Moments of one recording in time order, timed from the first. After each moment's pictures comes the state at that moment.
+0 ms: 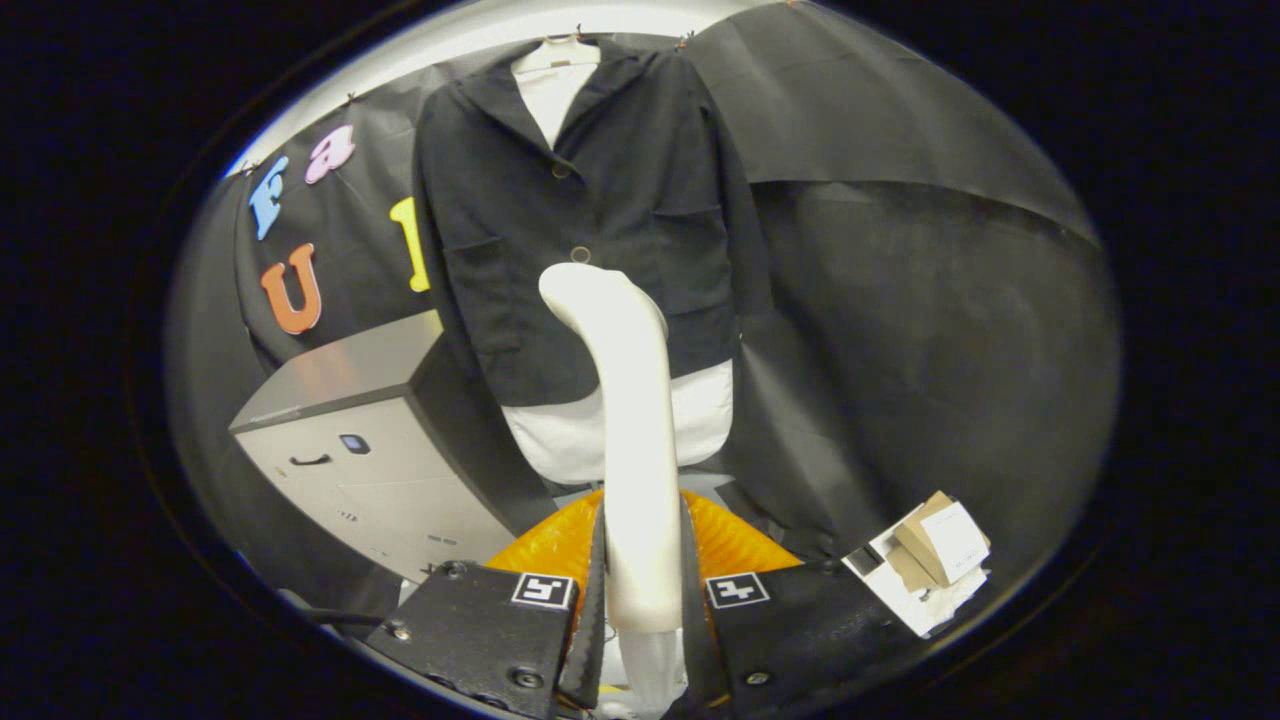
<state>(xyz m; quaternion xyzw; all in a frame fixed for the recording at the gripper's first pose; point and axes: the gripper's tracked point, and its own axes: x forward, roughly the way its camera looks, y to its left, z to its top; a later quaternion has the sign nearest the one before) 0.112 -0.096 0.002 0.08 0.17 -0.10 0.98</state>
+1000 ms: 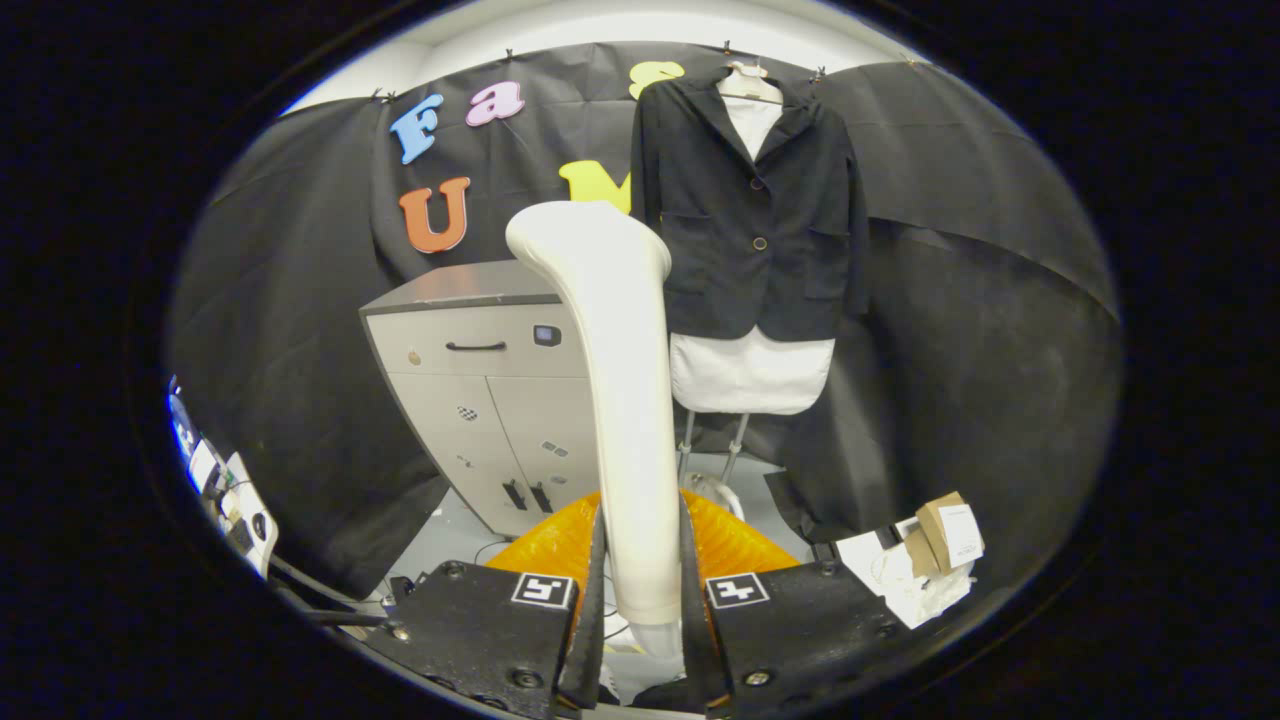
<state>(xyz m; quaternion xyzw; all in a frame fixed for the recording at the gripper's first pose) -0.032 0.062 -0.046 -0.02 0.20 0.02 0.98</state>
